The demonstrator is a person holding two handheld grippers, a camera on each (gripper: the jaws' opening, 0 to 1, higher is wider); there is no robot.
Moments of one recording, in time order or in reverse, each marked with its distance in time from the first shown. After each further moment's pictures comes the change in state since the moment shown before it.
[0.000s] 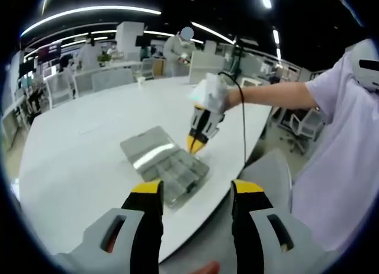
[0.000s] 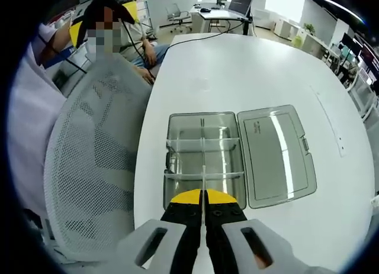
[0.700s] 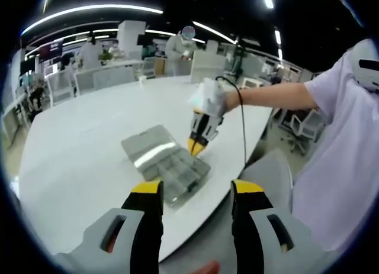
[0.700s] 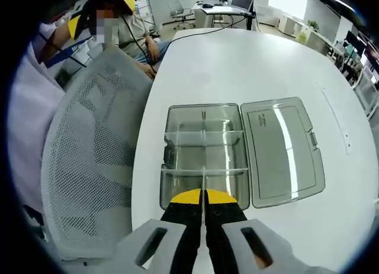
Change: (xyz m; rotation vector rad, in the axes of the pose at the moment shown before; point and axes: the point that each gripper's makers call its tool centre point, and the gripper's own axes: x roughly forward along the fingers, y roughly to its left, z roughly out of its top) left arm 0.001 0.003 -0.001 -0.012 0.005 0.007; right arm 0.012 -0.002 -0.011 -0.001 0.017 0.036
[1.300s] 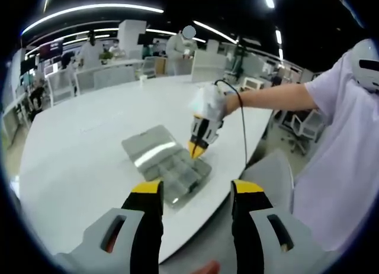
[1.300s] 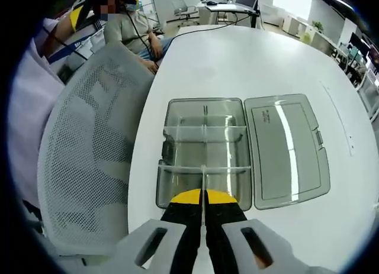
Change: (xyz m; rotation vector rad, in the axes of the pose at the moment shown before) left arm 0.002 0.003 0.002 -0.003 0.005 0.002; right arm 0.009 -0.001 -0.005 -0.027 0.013 0.016
